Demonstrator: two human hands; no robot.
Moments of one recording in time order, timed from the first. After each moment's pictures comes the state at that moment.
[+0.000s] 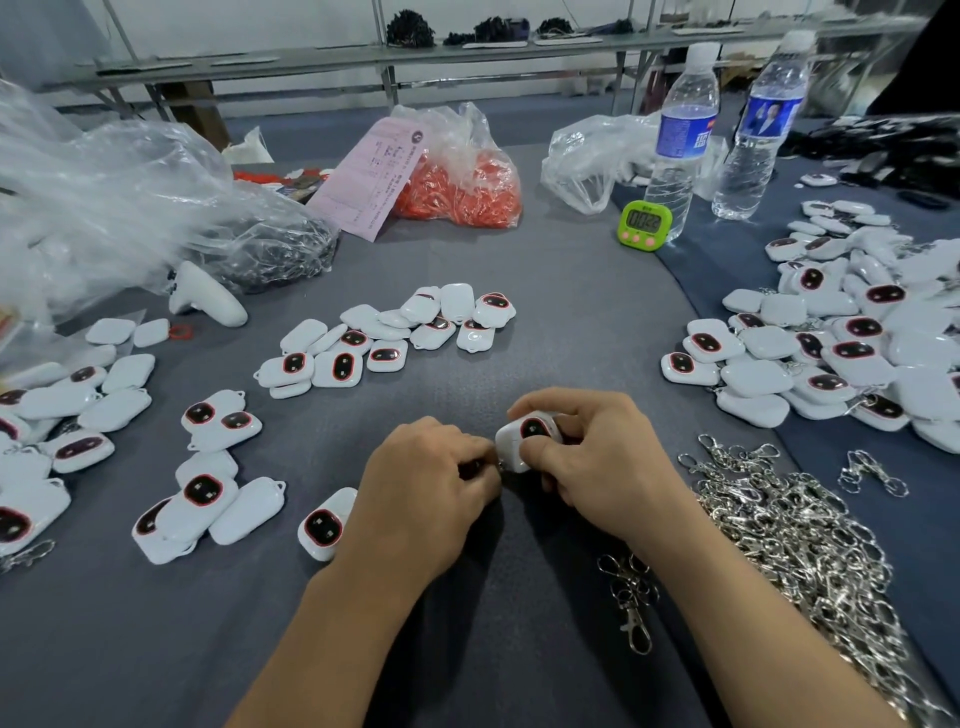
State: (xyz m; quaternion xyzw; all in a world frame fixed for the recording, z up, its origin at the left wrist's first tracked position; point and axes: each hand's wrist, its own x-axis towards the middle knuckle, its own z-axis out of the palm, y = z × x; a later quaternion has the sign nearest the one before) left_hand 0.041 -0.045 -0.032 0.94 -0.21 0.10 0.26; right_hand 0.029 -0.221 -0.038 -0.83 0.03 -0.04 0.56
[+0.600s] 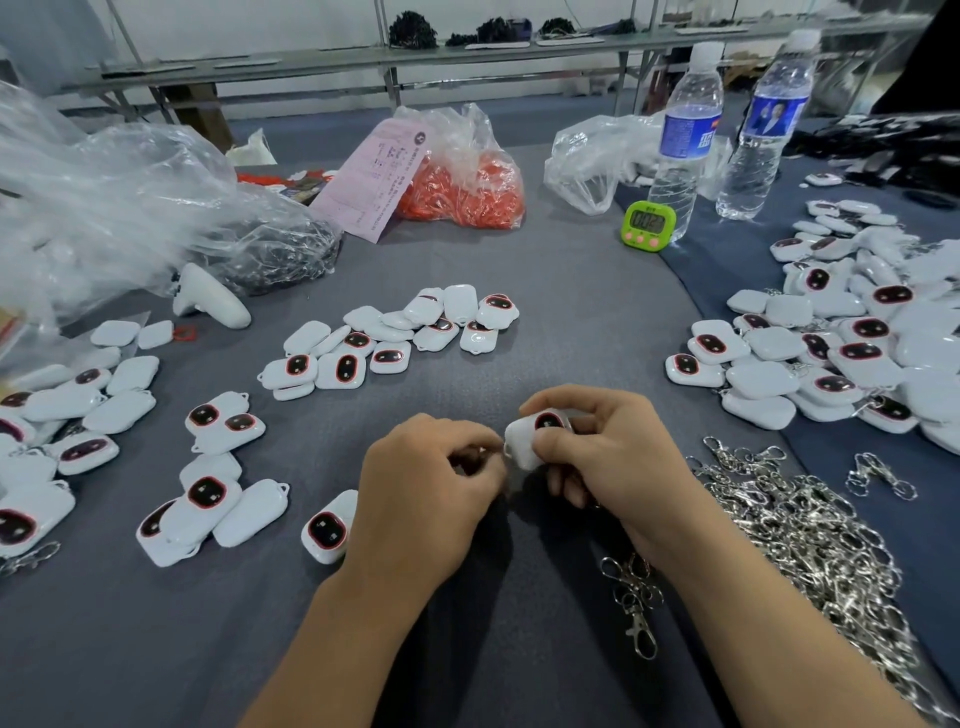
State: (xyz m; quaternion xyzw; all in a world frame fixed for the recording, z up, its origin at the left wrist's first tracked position) left_hand 0.035 -0.047 -0.032 0.91 -0.15 0.15 0.36; right_hand 0.028 -0.221 -0.034 -0.74 0.06 -0.02 0.67
